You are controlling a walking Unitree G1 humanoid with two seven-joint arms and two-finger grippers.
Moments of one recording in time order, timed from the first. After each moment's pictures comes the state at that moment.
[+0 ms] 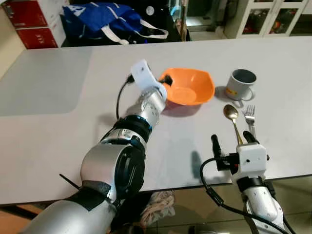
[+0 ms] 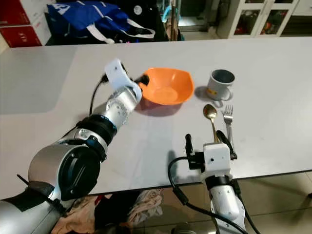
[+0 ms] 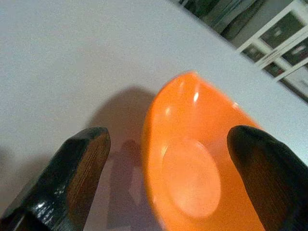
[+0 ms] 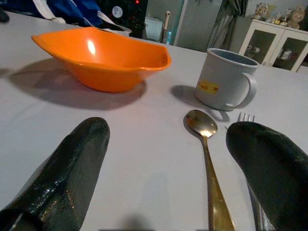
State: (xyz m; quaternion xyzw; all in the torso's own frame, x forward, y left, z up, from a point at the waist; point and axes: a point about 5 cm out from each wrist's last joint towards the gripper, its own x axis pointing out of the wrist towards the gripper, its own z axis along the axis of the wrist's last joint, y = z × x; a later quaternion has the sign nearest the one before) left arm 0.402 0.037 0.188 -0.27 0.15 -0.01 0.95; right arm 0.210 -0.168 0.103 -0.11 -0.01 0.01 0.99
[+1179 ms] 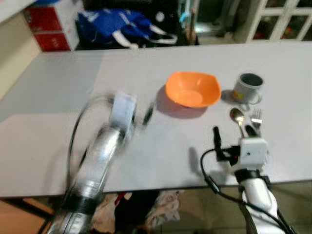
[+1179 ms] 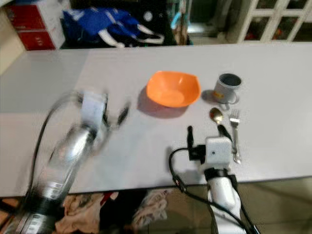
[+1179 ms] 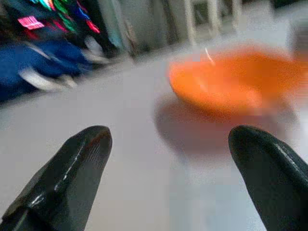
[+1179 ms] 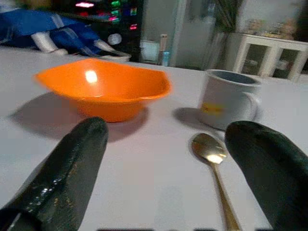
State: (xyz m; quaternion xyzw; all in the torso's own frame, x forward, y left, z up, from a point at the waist) left arm 0.297 0.132 0.111 0.10 0.00 -0.22 0.97; right arm 0.226 -0.171 0.102 -0.08 -0.05 -0.02 1.00
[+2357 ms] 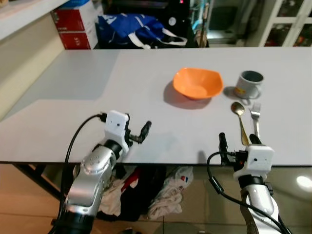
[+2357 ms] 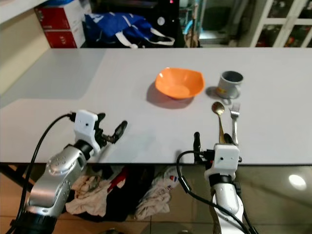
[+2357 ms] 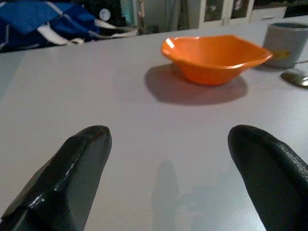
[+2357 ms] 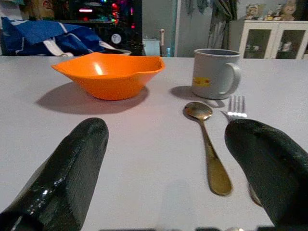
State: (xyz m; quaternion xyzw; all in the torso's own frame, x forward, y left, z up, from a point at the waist) left arm 0.285 0.130 0.116 0.02 0.04 -0.21 0.98; right arm 0.223 -0.184 0.079 -0.04 -0.02 -0.04 1.00
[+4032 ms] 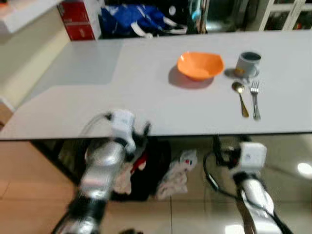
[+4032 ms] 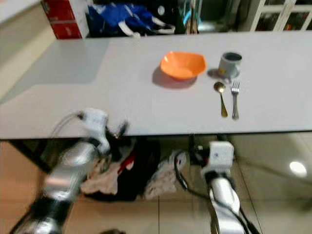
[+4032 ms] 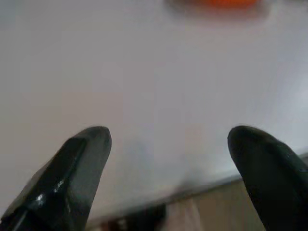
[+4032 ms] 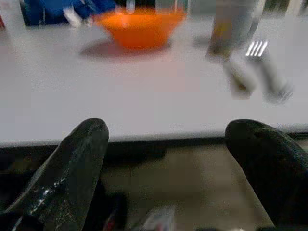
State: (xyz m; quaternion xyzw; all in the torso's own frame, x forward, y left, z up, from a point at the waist) left arm 0.312 0.117 0.072 0.00 0.17 -0.15 0.97; right arm 0.247 -0.176 0.055 0.00 0.05 0.00 1.00
